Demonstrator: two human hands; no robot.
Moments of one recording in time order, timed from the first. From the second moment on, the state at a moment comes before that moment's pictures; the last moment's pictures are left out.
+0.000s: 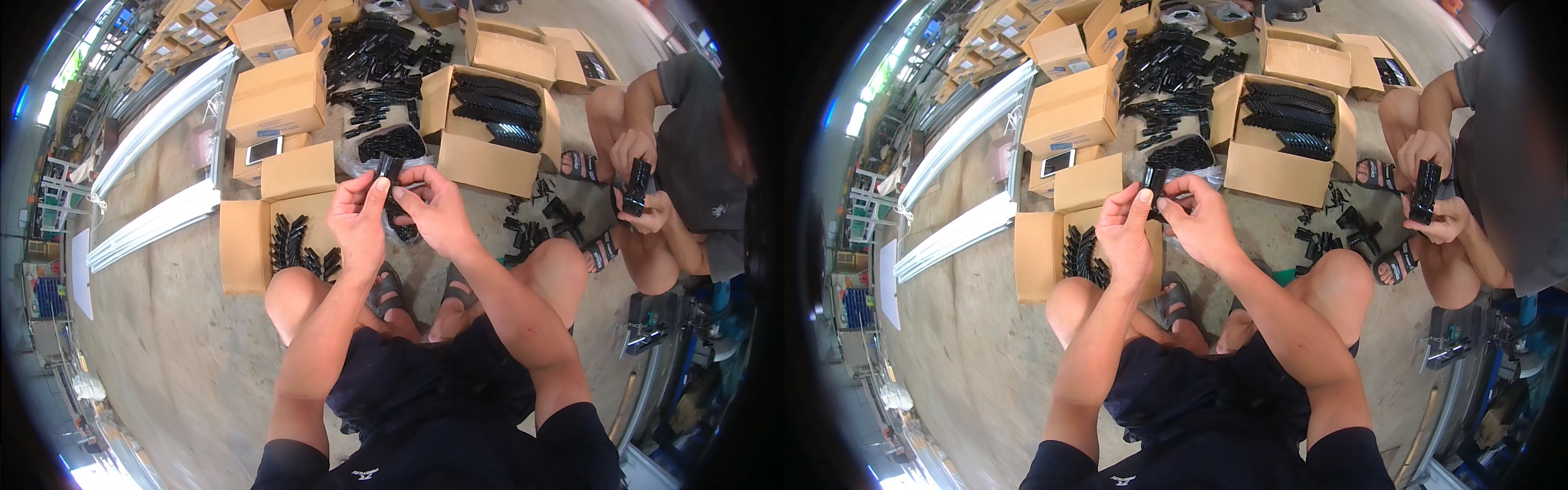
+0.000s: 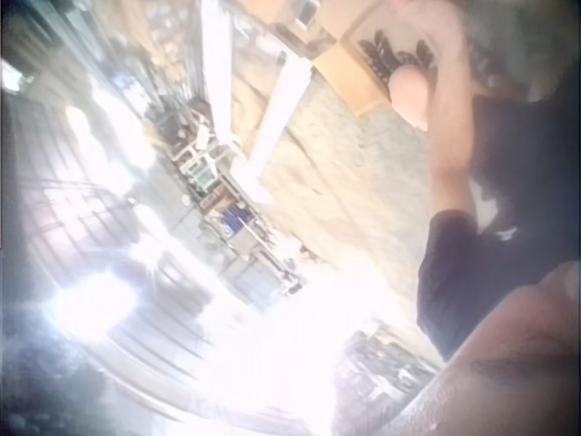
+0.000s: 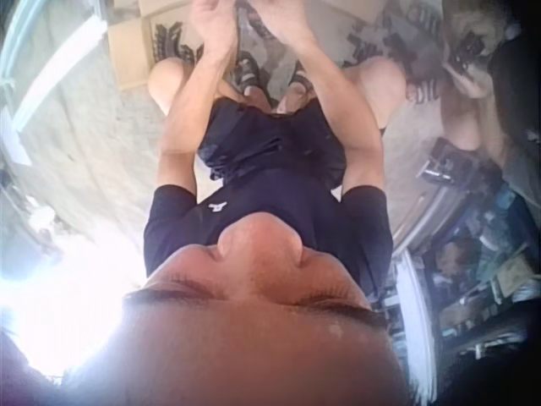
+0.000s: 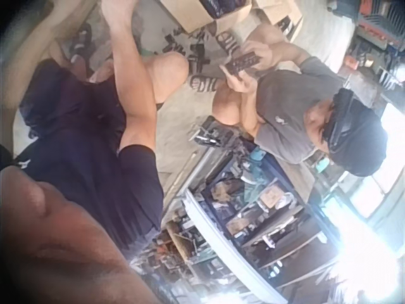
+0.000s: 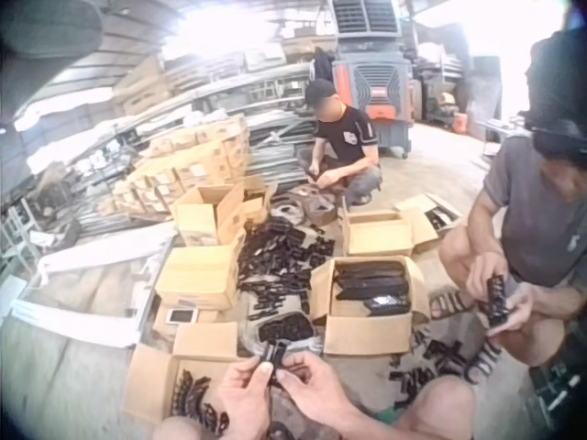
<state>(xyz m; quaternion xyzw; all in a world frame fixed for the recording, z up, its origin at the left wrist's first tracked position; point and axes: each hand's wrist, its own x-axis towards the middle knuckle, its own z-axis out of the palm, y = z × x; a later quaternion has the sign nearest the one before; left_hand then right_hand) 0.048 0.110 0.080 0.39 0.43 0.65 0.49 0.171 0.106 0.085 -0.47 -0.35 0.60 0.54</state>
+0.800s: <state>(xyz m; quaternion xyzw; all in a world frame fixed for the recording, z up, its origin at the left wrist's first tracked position) 0.045 0.107 0.079 0.41 0.45 0.64 0.47 0.182 0.113 0.067 -0.48 -0.55 0.36 0.57</state>
